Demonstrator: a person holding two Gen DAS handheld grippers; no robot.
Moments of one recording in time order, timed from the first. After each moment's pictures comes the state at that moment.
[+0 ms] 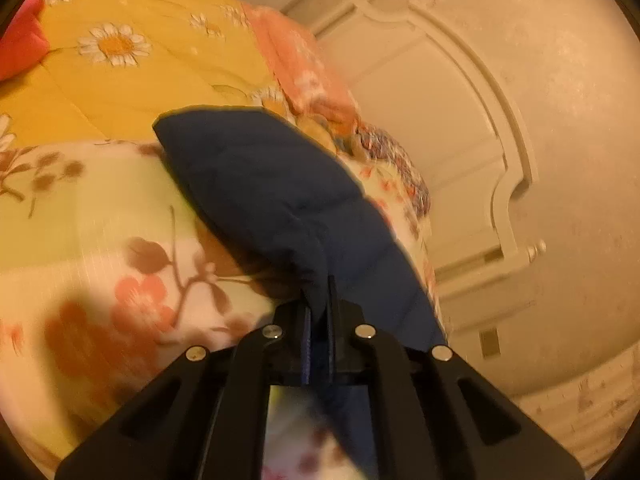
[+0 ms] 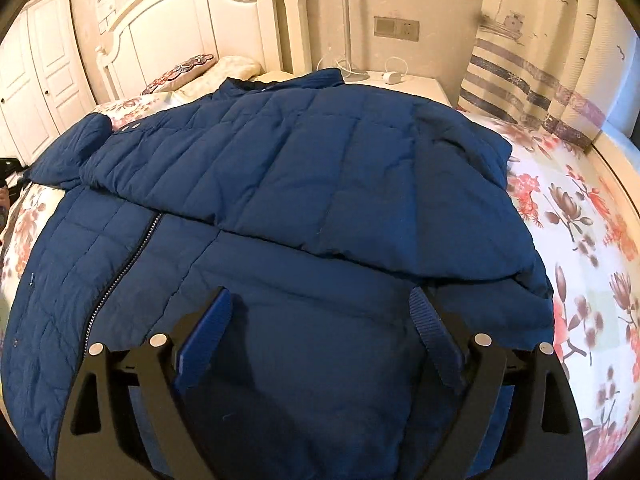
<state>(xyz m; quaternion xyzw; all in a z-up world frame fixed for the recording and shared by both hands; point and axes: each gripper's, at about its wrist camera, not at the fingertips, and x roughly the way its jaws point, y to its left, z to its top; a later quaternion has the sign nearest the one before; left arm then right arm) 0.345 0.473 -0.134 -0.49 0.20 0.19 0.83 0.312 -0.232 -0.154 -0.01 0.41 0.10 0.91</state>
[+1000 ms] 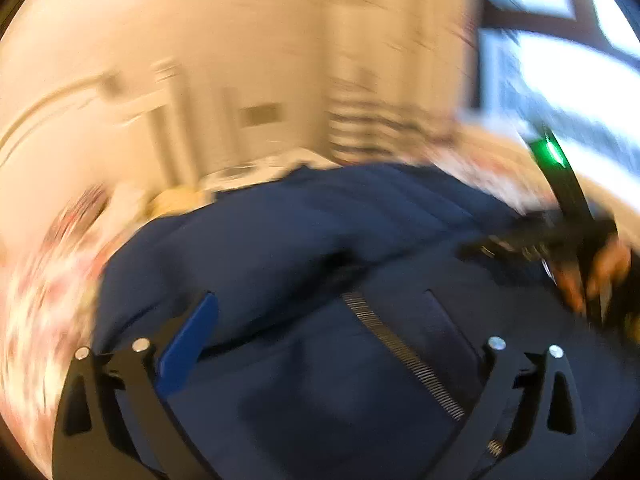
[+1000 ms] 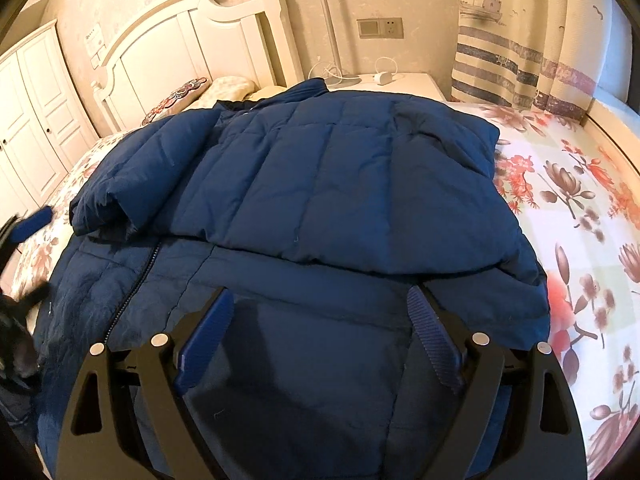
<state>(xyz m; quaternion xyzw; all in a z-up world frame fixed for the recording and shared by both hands) 0.301 0.045 -0.107 0.07 0.27 -0.20 0.94 0.311 -0.252 -0.154 0.04 0.40 0.10 0.91</state>
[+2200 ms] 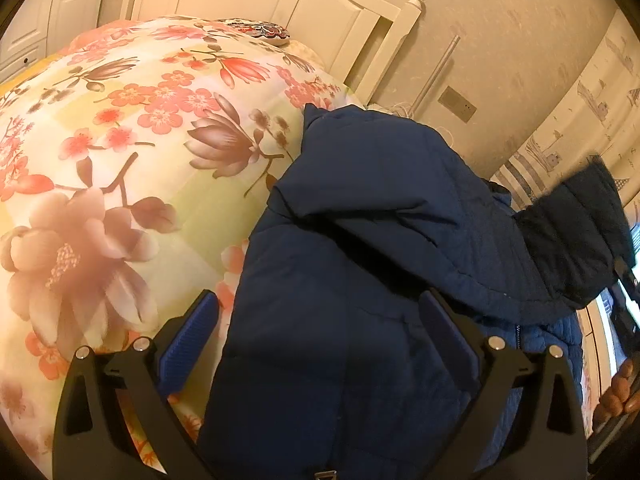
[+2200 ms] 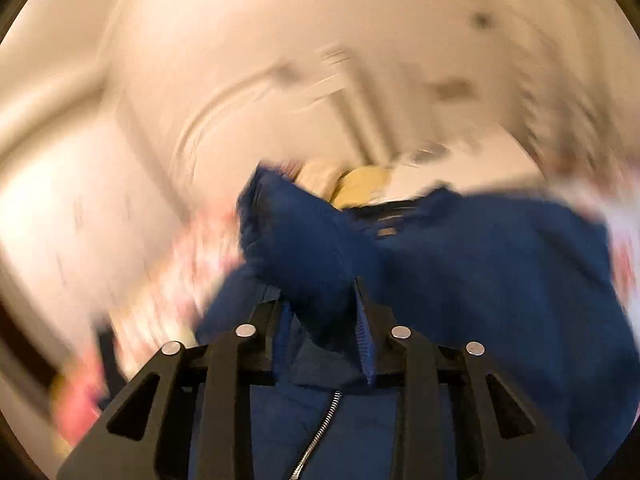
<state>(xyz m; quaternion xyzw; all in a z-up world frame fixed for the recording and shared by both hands) 0.343 0.196 -0.166 -0.21 0.39 -0.01 0.90 0.331 -0.251 -0.090 0.29 0.27 0.20 0.90</state>
